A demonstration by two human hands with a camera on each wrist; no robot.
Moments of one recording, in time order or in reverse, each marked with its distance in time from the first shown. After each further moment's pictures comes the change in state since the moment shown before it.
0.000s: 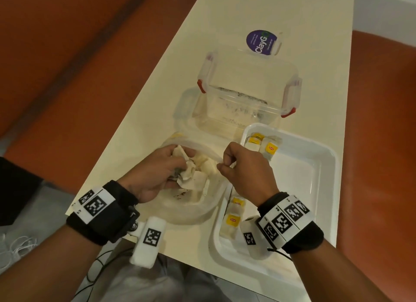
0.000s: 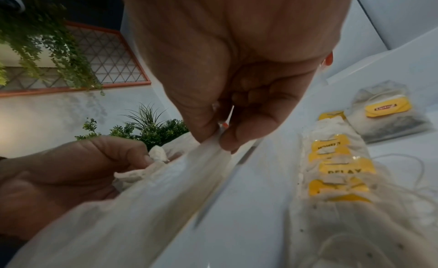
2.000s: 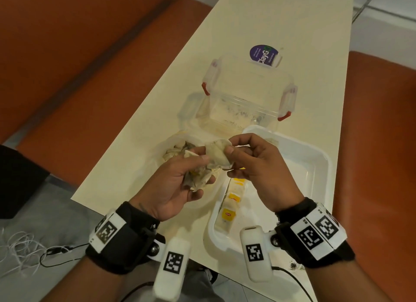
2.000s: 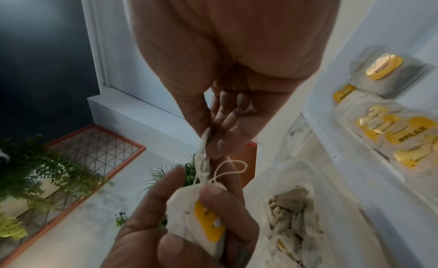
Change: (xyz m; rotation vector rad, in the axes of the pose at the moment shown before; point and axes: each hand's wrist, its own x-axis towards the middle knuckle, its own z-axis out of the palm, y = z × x) left_hand -0.056 -0.005 0.053 -0.442 -0.104 0.129; right_hand -0.040 -0.020 -0.048 0.986 -0.112 0.042
